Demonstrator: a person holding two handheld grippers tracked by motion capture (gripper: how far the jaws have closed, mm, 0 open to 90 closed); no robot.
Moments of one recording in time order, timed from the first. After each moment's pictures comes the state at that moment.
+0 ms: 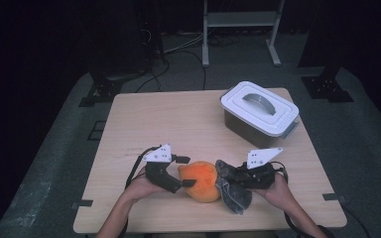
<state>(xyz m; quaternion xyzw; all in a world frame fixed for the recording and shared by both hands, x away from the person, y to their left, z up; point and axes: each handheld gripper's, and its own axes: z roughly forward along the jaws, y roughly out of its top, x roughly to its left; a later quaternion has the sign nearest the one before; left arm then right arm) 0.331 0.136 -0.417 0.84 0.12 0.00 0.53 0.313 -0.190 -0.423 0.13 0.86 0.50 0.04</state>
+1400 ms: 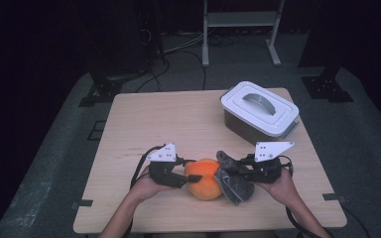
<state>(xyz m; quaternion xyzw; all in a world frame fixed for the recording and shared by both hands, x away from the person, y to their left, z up) 0.322 0.122 -0.397 0.84 0.12 0.03 0.52 0.309 -0.196 -0.384 0.12 0.83 0.54 0.08</state>
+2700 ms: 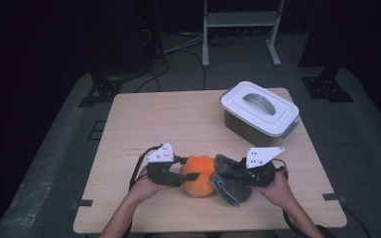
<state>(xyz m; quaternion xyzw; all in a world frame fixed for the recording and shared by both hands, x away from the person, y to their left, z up) 0.322 0.127 -0.405 0.84 0.13 0.05 0.53 0.306 -0.182 -0.397 0.11 0.85 0.51 0.10</state>
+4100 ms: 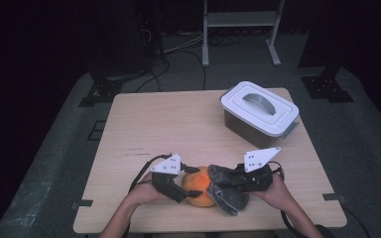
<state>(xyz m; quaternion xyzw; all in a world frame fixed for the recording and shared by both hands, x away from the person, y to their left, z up) 0.308 0.117 -0.412 0.86 0.04 0.02 0.50 0.301 -0.176 -0.401 0.07 0.85 0.52 0.02</state>
